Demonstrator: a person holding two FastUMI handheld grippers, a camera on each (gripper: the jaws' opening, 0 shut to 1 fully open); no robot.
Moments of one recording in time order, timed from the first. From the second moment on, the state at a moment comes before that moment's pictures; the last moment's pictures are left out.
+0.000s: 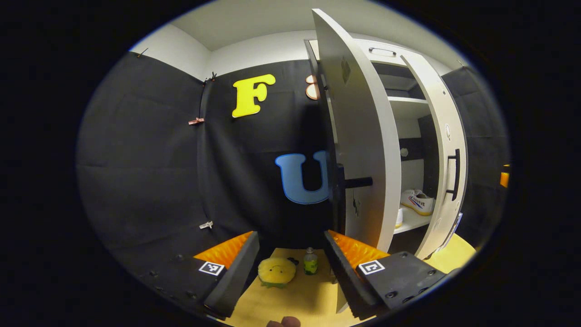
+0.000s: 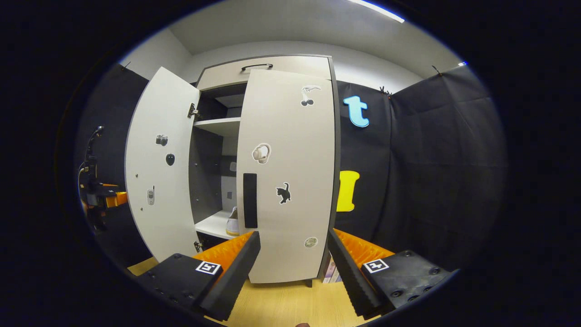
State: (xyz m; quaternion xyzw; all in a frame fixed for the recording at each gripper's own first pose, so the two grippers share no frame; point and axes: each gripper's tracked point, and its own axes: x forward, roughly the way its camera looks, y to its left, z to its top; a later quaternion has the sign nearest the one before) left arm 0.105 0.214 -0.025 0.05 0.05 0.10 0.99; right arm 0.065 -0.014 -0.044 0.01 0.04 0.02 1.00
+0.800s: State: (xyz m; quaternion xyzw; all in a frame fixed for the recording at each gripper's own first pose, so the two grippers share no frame) left arm 0.107 0.119 -0.024 0.00 0.03 0.07 1.00; right arm 0.035 -0.055 -0.039 0.04 0.05 0.00 1.00
